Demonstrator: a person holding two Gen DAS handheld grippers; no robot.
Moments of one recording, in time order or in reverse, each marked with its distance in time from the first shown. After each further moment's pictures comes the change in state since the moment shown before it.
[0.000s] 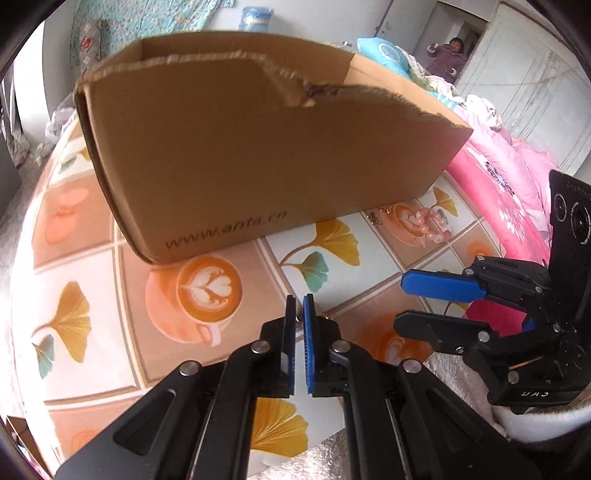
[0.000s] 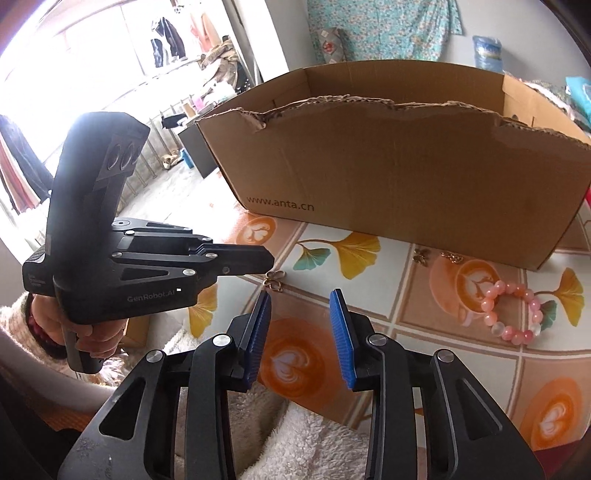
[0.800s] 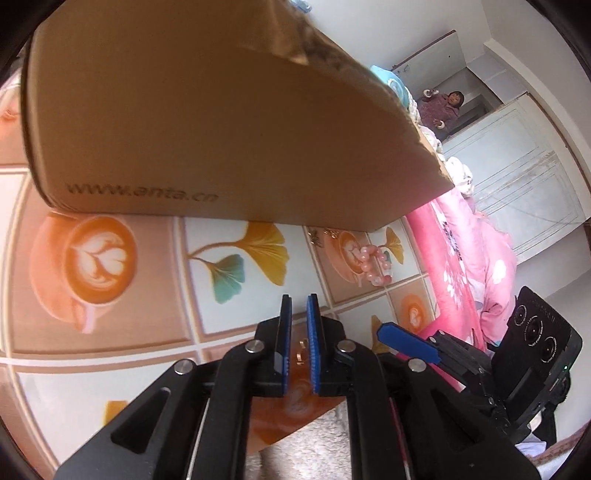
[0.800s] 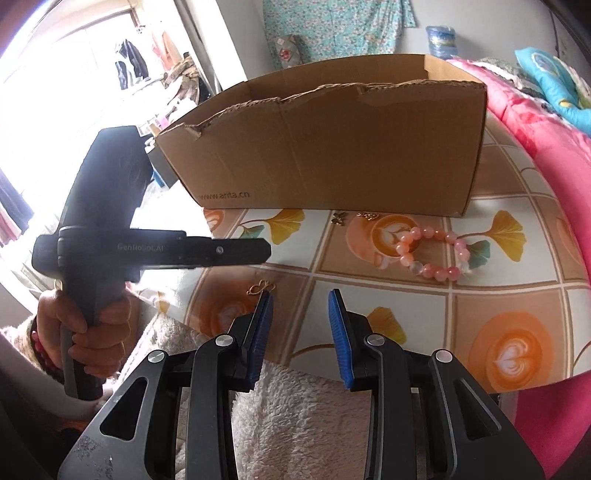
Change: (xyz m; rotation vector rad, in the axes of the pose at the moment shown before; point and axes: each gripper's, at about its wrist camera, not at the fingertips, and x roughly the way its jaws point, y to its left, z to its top) left arm 0.016 -0.011 0.000 -0.280 -0.045 -0.263; right arm -0.022 -0.026 -0.030 0.062 -0.017 -0.087
